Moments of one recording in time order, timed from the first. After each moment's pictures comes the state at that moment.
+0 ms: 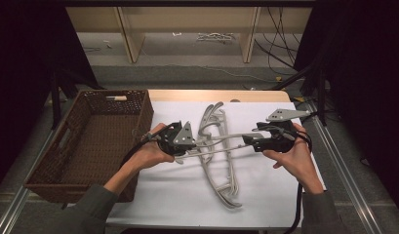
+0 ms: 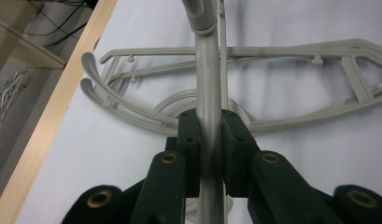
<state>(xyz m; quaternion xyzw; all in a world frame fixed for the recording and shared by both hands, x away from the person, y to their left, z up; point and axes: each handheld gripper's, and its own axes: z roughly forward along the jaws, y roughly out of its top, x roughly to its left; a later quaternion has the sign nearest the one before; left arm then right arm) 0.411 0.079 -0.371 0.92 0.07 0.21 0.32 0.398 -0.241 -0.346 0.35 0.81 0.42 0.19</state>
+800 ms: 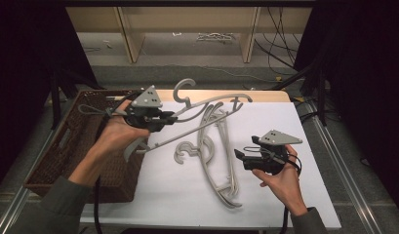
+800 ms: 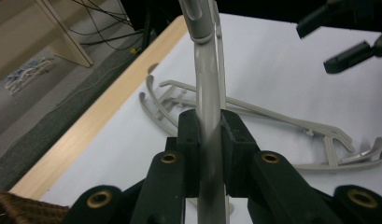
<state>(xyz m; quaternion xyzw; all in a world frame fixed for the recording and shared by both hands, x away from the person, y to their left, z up) 0.409 0.142 -0.278 0.86 0.20 0.20 0.42 0.359 -0.220 -0.385 0.37 0.78 0.45 0.22</state>
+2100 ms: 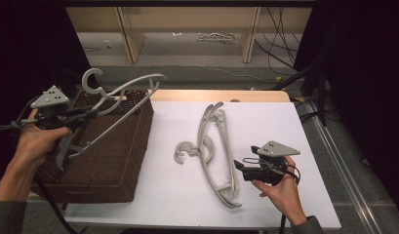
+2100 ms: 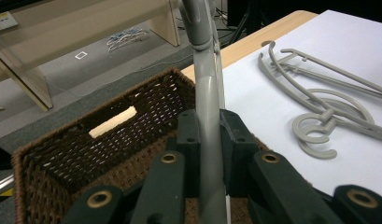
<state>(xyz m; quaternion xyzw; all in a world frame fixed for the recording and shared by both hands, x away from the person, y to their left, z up) 0.397 0.328 -0.302 0.78 0.37 0.27 0.43 0.344 -0.221 -0.407 0.37 0.79 0.44 0.22</state>
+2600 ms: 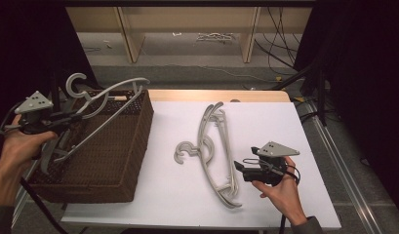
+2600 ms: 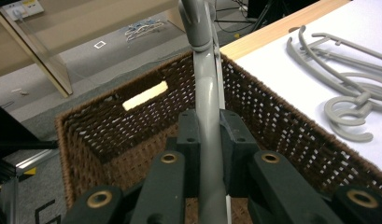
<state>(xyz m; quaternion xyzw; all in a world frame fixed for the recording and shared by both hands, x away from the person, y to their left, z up) 0.393 0.366 -0.315 0.77 0.40 0.29 0.41 0.344 -0.222 -0.409 0.37 0.79 0.44 0.21</state>
